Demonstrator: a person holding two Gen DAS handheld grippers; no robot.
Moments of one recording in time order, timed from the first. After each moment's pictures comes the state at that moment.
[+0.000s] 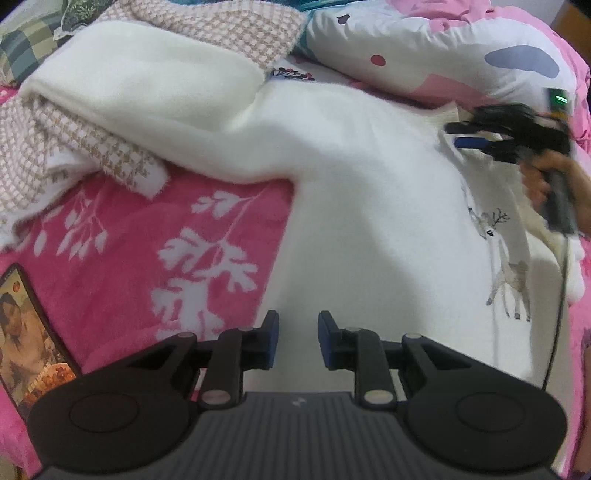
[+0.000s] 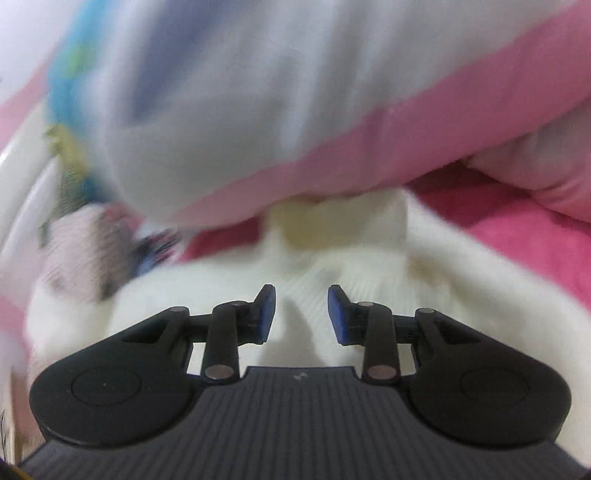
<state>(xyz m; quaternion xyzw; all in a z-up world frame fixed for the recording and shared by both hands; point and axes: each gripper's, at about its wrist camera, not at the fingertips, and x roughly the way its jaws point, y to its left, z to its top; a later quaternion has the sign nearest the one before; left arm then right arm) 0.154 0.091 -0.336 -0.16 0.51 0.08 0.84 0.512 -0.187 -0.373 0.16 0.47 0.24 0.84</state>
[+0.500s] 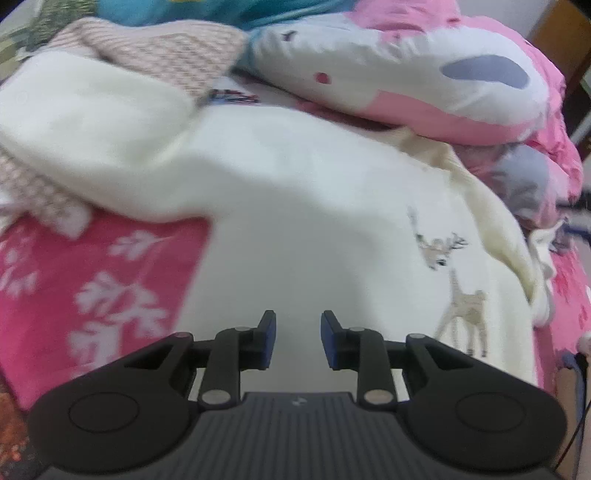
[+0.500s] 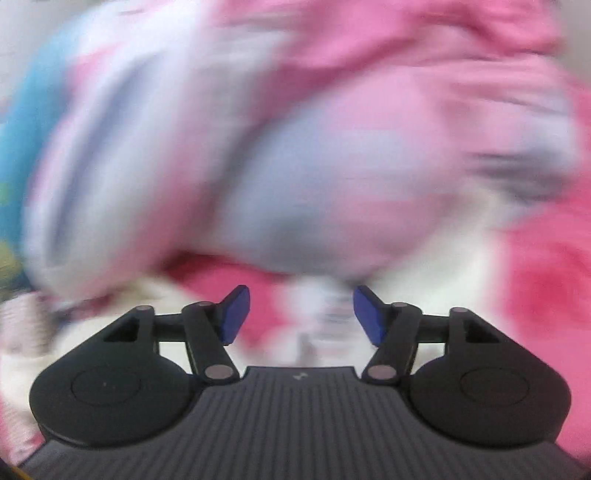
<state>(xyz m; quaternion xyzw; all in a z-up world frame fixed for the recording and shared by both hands) 0.196 0.048 -0.329 -0.18 0.48 0.02 0.86 0.406 -0.461 -0.277 0.16 0.46 0.00 0.87</state>
